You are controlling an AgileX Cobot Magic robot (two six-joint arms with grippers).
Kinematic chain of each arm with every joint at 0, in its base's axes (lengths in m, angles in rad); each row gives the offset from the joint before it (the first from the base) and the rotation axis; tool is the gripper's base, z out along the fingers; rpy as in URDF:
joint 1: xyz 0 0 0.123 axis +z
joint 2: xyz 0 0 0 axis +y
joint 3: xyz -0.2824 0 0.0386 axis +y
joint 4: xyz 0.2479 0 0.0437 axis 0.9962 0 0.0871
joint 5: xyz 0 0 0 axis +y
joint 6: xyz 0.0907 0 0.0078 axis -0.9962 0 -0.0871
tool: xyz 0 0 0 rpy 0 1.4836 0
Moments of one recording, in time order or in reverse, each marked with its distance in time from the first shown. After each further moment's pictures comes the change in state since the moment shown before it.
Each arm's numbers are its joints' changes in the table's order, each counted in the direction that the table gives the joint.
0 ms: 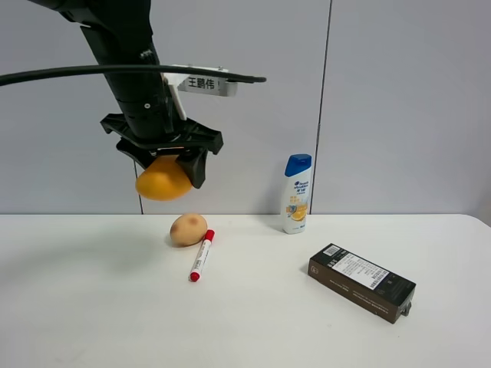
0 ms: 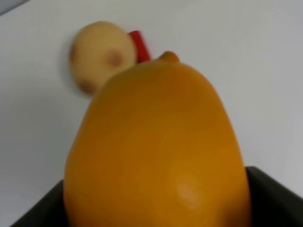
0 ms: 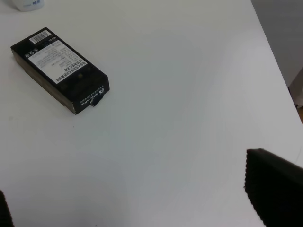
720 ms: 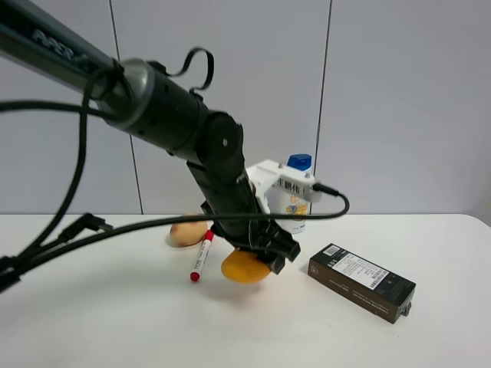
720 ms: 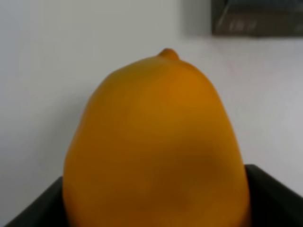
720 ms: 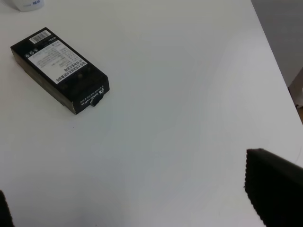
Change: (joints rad) left arm -0.182 0.277 -0.002 -0.149 -0.335 -0.266; right arm 0.000 0.000 0.000 0.000 0.000 0.000
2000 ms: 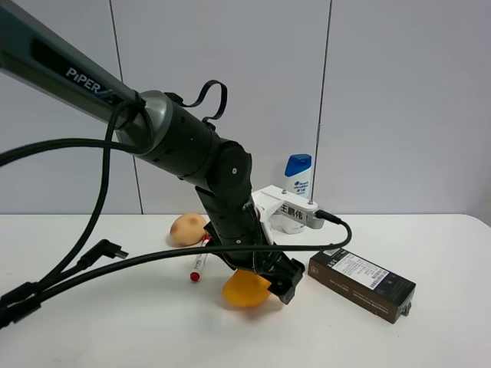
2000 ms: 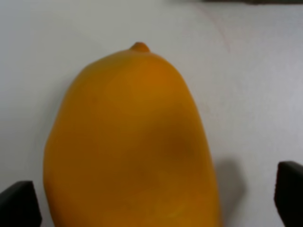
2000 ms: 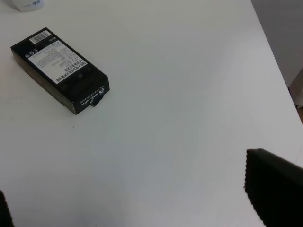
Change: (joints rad) left arm -0.016 0.120 0.000 0.001 -0.016 0.022; right arm 0.000 0.000 0.000 0.000 0.000 0.000
